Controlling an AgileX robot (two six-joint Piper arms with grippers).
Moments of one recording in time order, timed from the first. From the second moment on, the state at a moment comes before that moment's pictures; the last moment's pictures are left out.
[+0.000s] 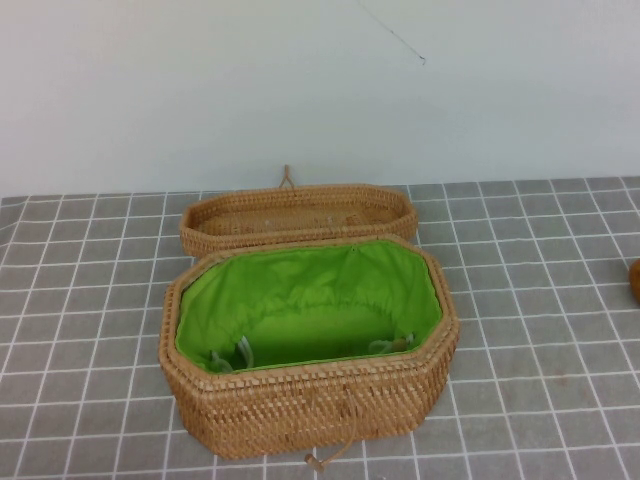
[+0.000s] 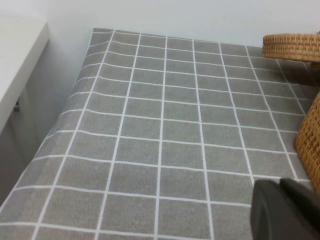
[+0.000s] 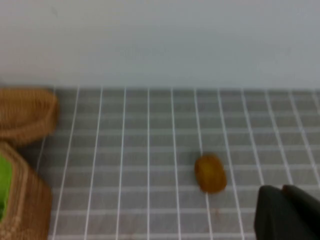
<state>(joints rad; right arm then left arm) 0.09 0.97 -1.27 -0.10 0.98 0.02 0.03 0.00 0.00 -0.03 0.31 -0.16</state>
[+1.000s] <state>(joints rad) 0.11 1.34 -1.33 -0.16 1.06 0.03 0.03 0.00 0.00 -0.03 0.31 -0.17</state>
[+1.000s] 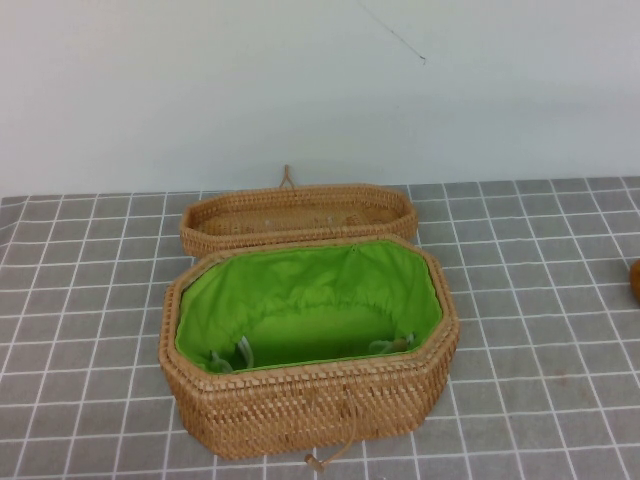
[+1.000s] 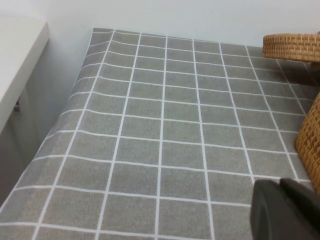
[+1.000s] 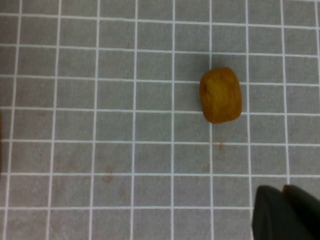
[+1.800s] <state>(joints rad) 0.01 1.75 -1.52 -0.01 1.11 0.03 0.03 0.00 0.00 -0.03 0.31 -0.17</state>
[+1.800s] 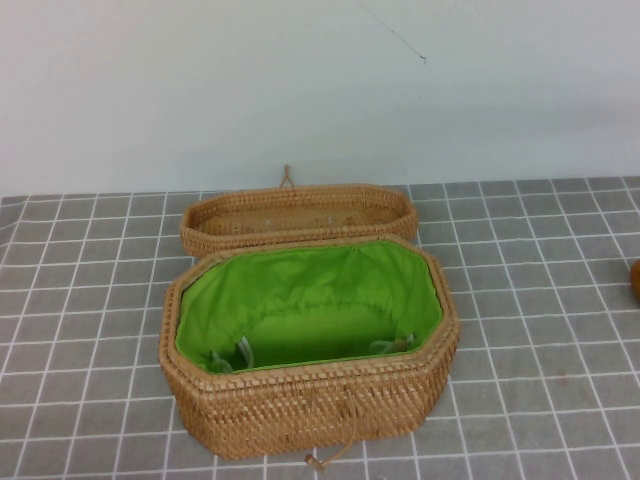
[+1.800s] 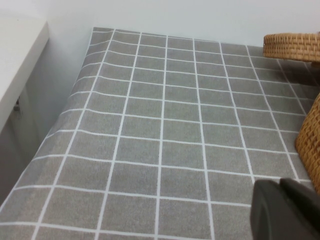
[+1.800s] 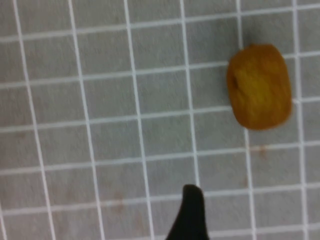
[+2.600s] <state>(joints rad) -0.08 2.04 -1.52 0.01 0.93 -0.21 0.03 0.00 0.00 -0.03 0.31 -0.17</state>
